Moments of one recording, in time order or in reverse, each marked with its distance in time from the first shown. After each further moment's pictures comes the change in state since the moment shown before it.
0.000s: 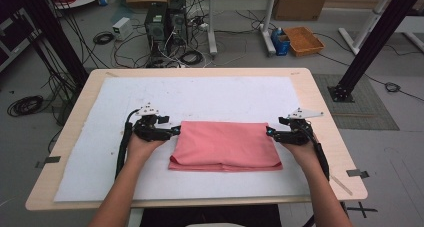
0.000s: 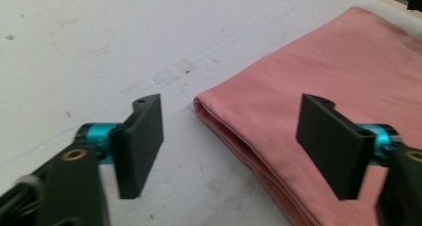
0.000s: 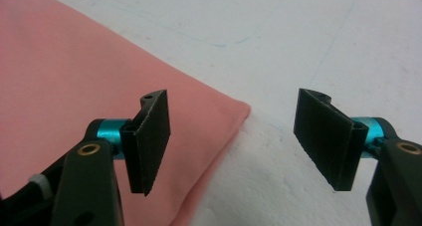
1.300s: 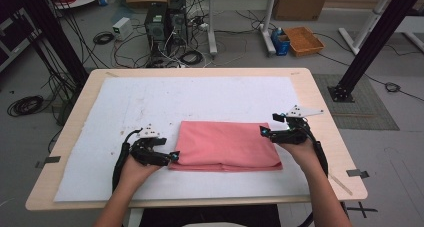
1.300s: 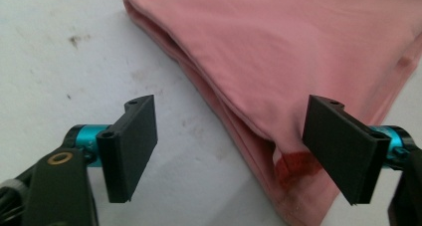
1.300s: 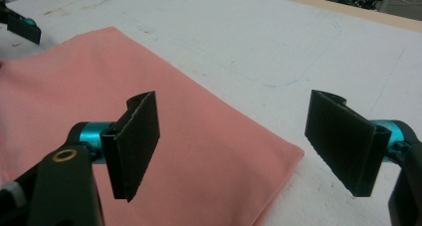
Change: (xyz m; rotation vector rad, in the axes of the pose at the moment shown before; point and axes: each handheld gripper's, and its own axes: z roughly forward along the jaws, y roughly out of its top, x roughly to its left) left arm -0.043 -0.037 -0.019 0.162 -0.016 0.005; right arm 0.015 0.018 -0.006 -0.070 0.116 -0.031
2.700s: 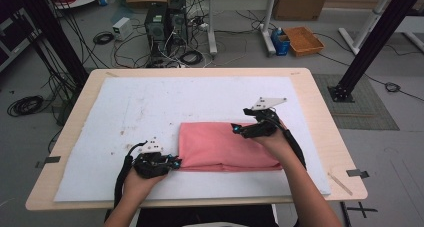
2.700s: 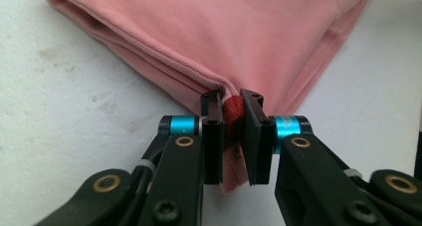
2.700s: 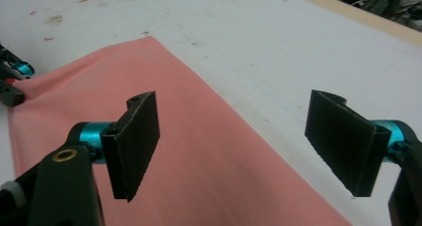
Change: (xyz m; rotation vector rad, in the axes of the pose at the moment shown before) left arm -0.030 -0.018 -0.004 -0.030 -0.108 0.031; right arm 0.048 0.047 0.060 0.082 0.104 -0.121
